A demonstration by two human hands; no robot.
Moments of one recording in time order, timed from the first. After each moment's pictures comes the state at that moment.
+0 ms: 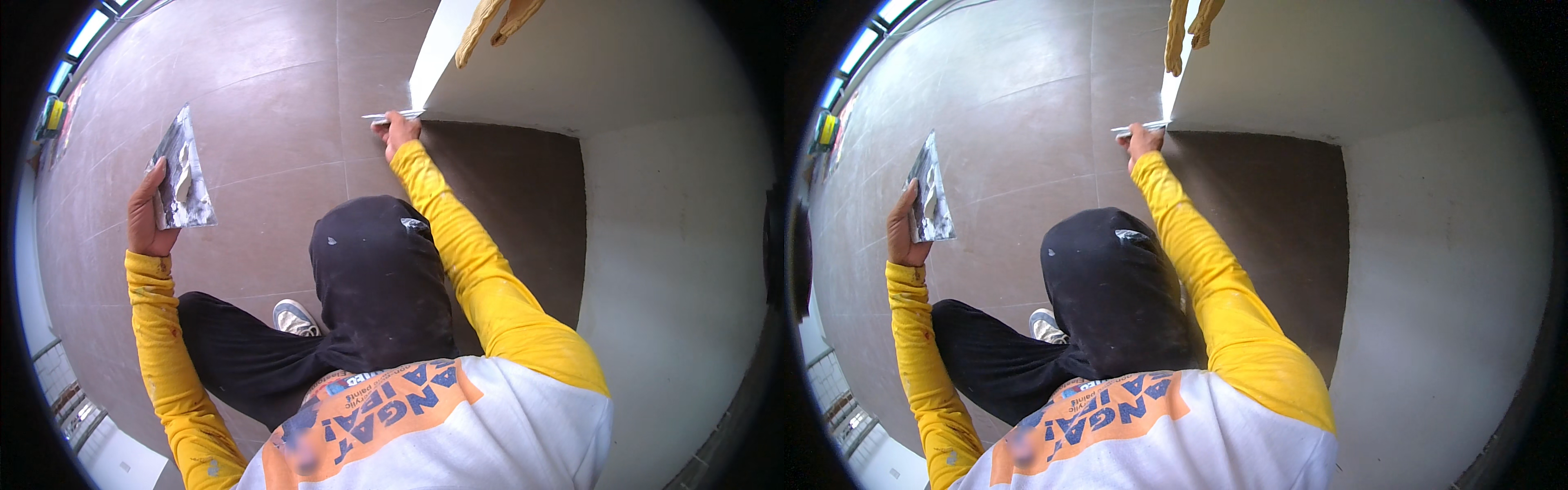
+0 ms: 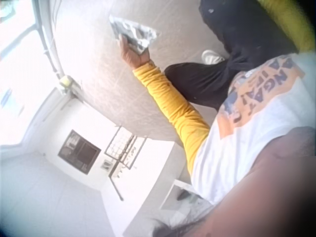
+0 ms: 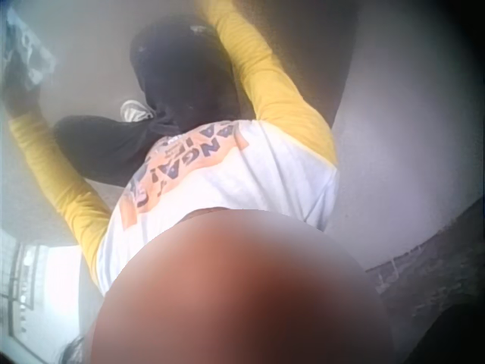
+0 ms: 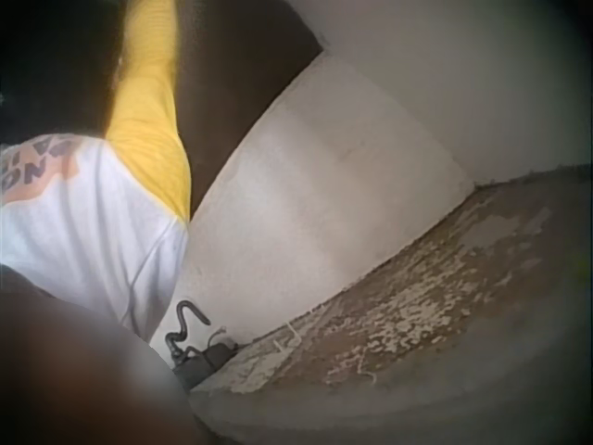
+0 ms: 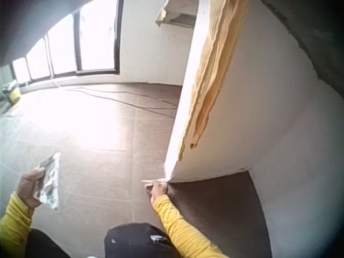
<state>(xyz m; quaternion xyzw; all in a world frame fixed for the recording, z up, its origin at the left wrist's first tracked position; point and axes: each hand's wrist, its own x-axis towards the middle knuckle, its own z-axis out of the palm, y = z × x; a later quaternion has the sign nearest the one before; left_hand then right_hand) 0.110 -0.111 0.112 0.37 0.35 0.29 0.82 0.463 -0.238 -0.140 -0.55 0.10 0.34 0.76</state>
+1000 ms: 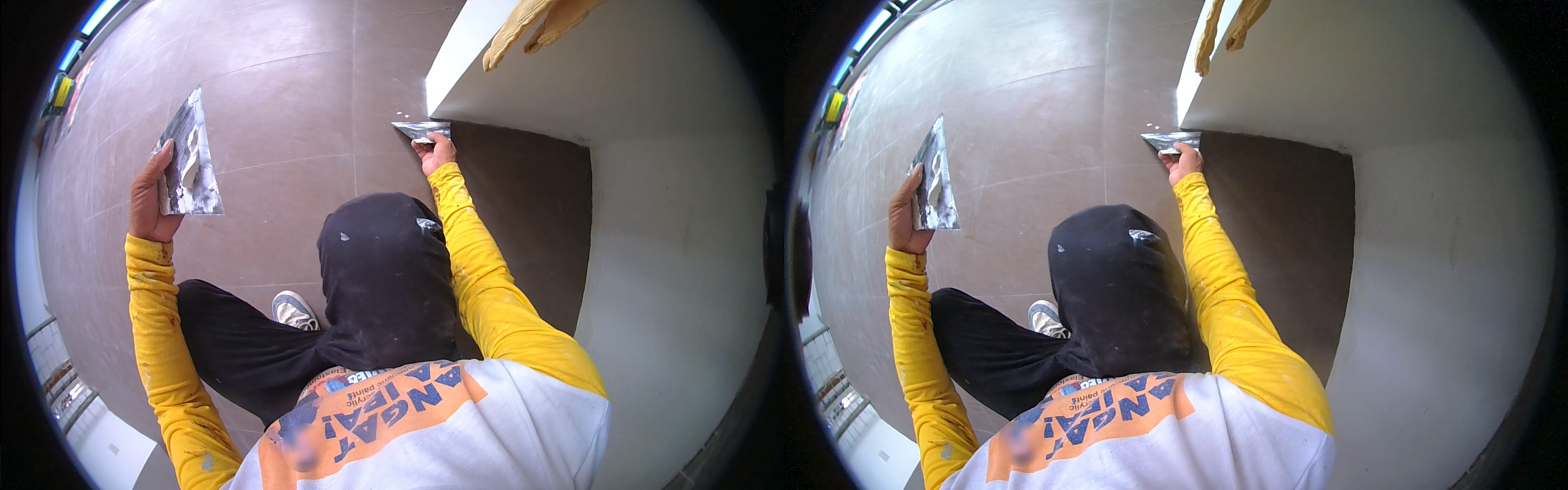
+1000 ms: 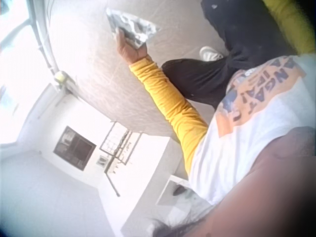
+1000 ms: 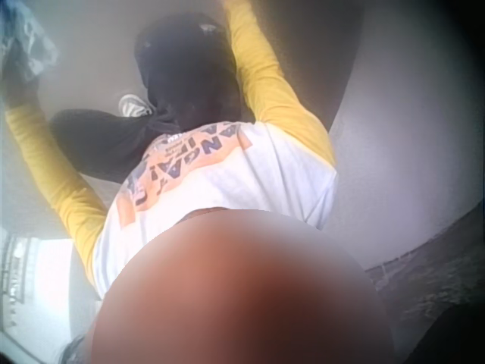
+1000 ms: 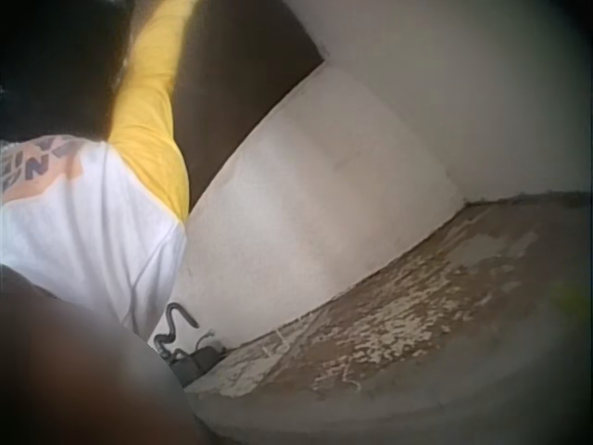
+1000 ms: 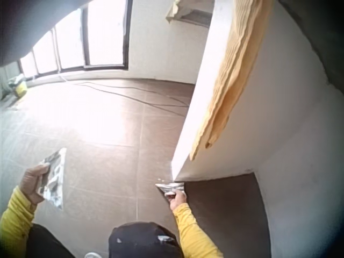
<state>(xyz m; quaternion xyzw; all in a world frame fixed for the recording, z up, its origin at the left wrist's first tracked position) 0.104 -0.108 0.108 0.37 0.34 0.26 0.82 0.501 -0.306 -0.203 -0.45 0.14 0.39 0.79</state>
